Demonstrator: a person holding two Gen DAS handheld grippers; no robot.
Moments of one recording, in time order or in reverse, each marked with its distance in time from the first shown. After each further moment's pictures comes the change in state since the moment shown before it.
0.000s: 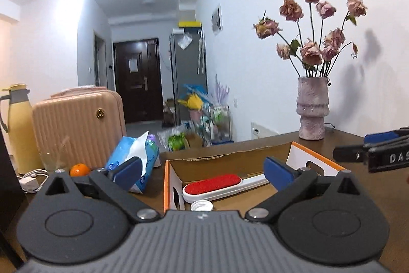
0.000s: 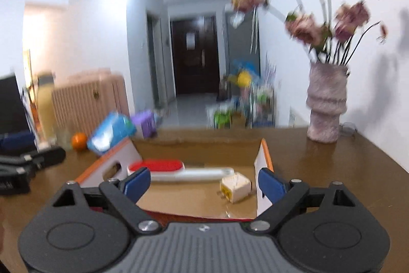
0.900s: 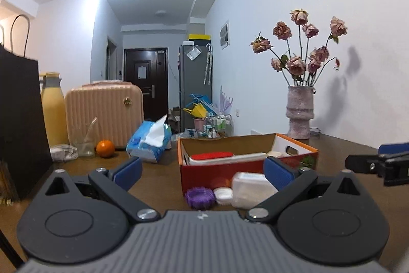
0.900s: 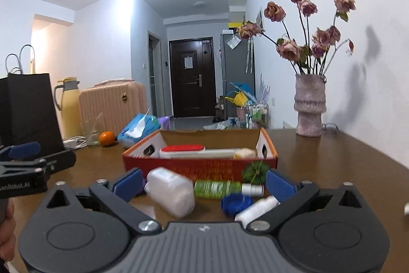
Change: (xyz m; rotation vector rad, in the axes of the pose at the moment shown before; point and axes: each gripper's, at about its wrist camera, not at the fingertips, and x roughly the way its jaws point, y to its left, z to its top) left arm -0.155 0.002 -0.064 -0.082 -0.048 0.007; right arm -0.153 0.060 -0.081 -0.007 -0.042 -0.034
